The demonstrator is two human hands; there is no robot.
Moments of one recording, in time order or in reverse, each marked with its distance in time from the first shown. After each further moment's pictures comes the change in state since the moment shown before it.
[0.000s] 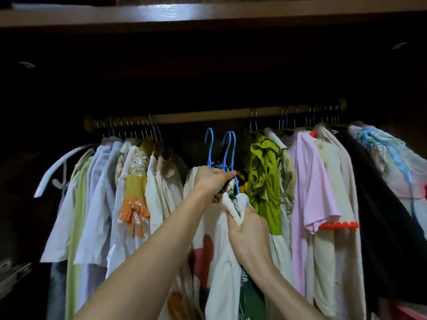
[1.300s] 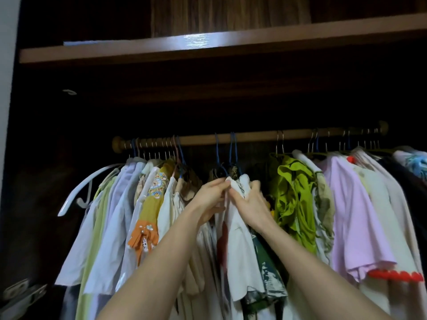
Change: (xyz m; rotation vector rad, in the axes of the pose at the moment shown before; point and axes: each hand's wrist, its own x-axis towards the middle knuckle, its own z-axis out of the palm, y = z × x) left_hand 0.039 0.000 -0.046 -0.161 -0.191 -0.008; right_hand 0.133 -0.023 0.038 0.041 -0.145 -0.076
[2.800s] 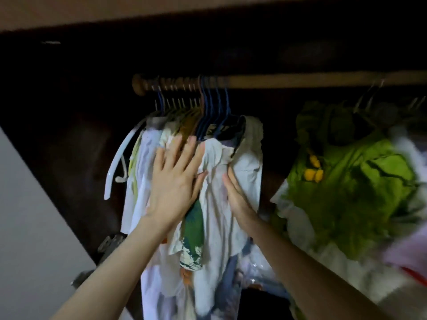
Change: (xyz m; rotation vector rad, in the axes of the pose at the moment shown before) left_hand -0.075 0.017 -0.135 1.715 0.405 0.471; right_hand -0.038 -0.060 0.106 0.636 -0.479 0.331
